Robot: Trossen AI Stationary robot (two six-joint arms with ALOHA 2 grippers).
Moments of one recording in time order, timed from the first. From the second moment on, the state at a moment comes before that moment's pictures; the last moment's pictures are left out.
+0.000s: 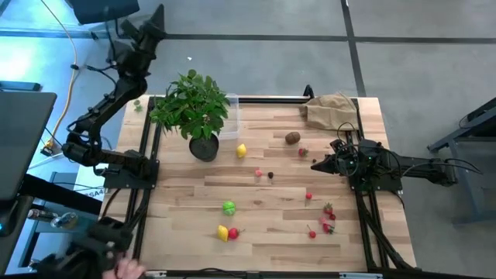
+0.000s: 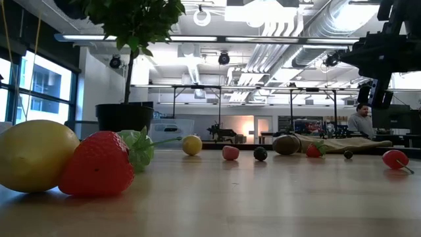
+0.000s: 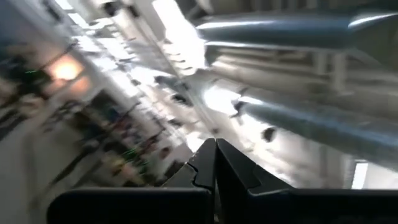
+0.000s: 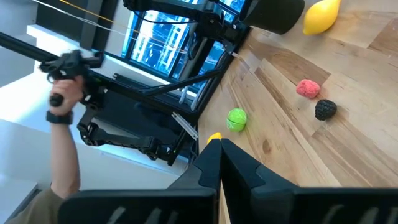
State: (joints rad) left arm 1.27 1.27 1.09 0.77 0.08 -0.84; right arm -0.13 0.10 0.05 -0.04 -0.29 1.08
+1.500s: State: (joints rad) left arm 0.41 0.96 1.54 -0.24 -0.01 0.13; right arm -0.71 1.18 0.79 0.05 -0.55 0.51
